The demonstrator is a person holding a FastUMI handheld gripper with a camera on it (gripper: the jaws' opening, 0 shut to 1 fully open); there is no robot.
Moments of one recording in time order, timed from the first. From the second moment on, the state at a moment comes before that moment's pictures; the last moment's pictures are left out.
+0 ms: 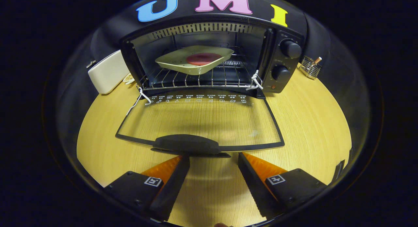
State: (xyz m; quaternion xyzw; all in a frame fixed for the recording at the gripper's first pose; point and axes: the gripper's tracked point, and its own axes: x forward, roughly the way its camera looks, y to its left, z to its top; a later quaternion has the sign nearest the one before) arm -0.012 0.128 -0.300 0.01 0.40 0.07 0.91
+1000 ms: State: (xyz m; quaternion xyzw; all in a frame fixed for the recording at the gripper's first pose) arm 0.023 0.112 -0.076 0.10 0.19 0.09 0.97
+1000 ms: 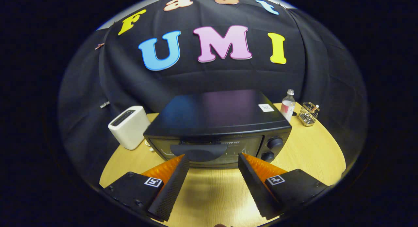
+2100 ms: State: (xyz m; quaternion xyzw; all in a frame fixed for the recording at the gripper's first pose) arm -0.048 -0.050 0.030 0.11 0.05 -0.04 0.99
